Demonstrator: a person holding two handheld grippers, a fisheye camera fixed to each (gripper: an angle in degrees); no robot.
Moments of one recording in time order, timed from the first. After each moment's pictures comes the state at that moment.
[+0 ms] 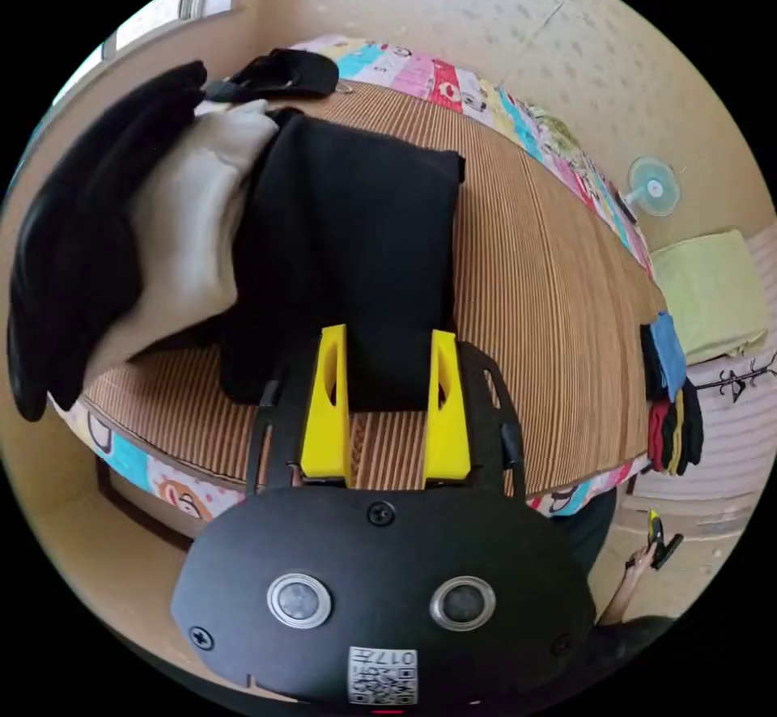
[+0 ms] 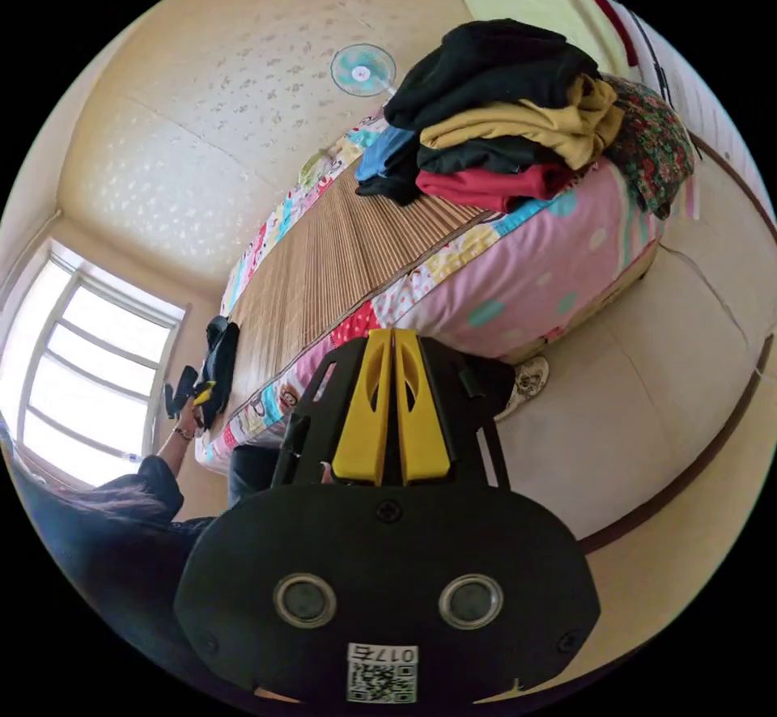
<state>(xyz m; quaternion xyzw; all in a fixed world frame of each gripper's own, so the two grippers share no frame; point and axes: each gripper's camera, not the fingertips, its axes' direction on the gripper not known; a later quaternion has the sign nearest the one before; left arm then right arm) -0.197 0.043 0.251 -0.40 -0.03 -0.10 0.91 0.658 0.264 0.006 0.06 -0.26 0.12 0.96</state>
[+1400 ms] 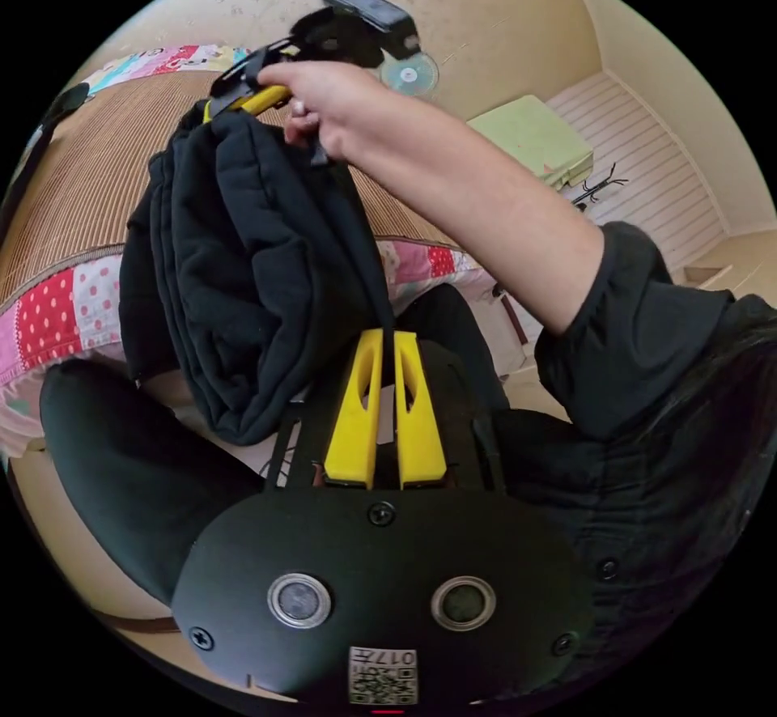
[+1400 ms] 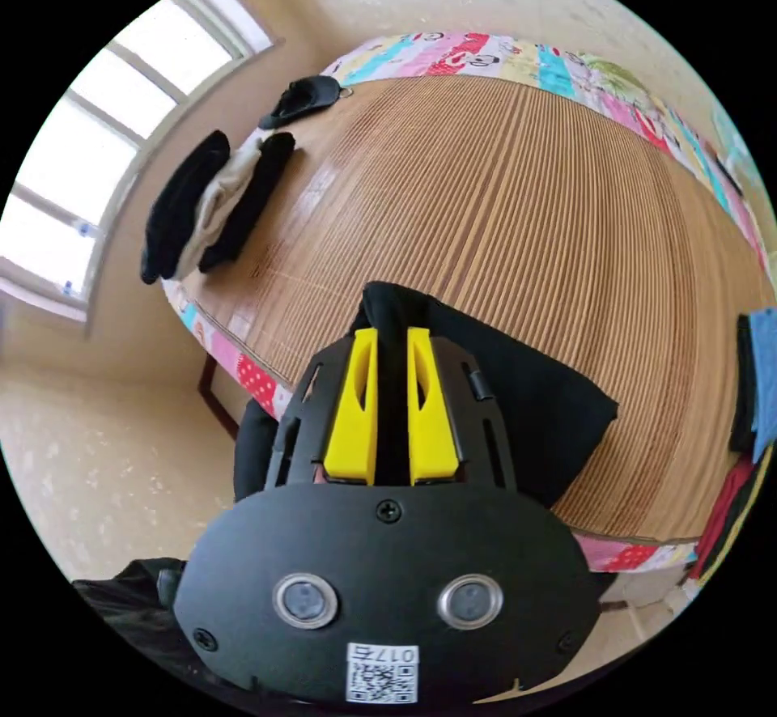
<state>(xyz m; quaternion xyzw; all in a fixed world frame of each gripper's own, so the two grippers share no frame) 0.035 0.218 0.008 -0.39 0.32 0.01 0.86 0.102 0.114 0.120 -0.14 -0.21 -0.29 0.92</state>
